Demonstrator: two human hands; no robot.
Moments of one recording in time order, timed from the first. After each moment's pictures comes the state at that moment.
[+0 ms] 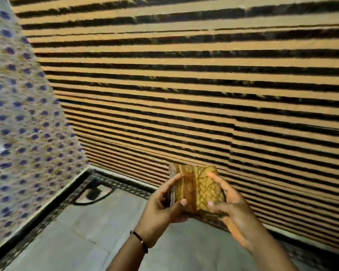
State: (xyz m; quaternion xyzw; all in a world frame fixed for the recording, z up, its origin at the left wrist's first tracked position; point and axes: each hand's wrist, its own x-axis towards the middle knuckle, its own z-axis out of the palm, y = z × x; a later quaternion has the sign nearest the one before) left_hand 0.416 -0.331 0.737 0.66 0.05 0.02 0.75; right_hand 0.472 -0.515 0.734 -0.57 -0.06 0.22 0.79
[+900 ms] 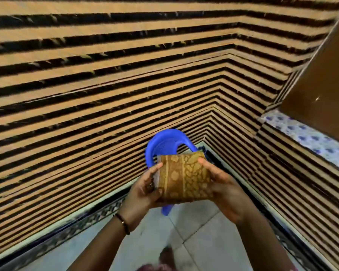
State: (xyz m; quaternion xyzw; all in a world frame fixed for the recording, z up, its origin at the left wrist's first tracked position) left_hand 0.479 -0.901 0.652 0.57 -0.26 -0.38 0.68; right_hand 0.331 -1.074 0.696 -0.55 0.22 -0.12 0.79
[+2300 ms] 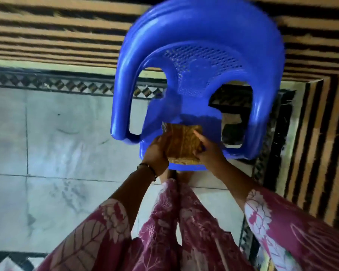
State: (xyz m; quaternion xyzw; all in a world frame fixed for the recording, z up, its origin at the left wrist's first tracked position) left_hand 0.625 -1.261 0.146 0.83 0.07 -0.36 0.42; right_hand 0.627 -1.443 0.153 -0.77 0.23 0.38 0.45
